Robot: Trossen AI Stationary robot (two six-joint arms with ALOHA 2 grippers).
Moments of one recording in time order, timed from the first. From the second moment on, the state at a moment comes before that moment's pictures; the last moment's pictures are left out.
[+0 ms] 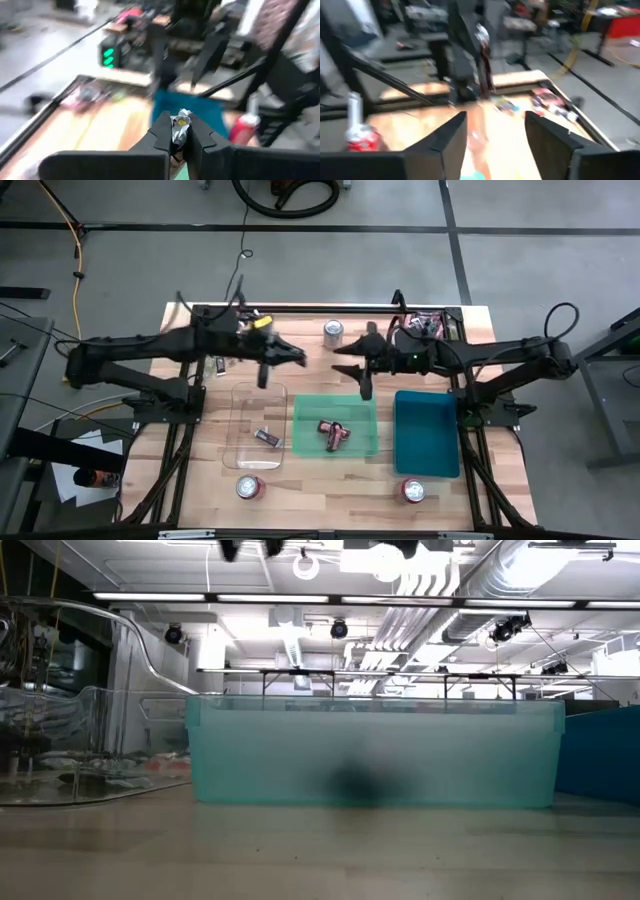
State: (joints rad) left arm 0.15 1.06 1.03 -0.18 0.12 -0.12; right arm 0.01 1.27 1.11 -0.06 0.15 0.07
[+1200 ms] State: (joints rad) left arm -0.05 0.94 0.86 -0.78 -0.10 -0.61; right arm -0.03 1.25 1.11 -0.45 0.21 0.18
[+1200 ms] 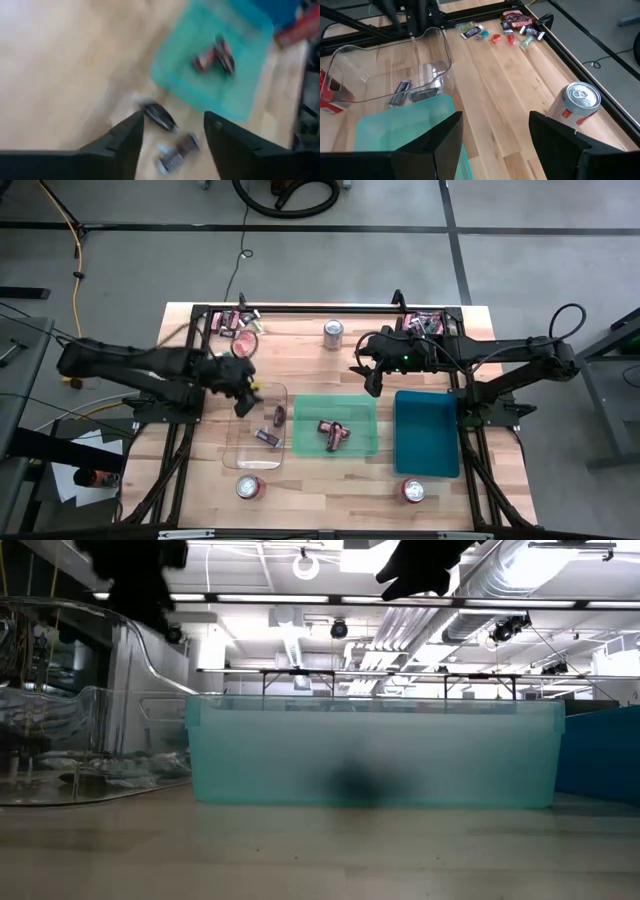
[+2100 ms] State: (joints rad) left arm 0.75 1.24 0.59 -0.84 -0.34 -1.03; right arm -0.10 1.25 1.11 -0.52 0.21 0.18
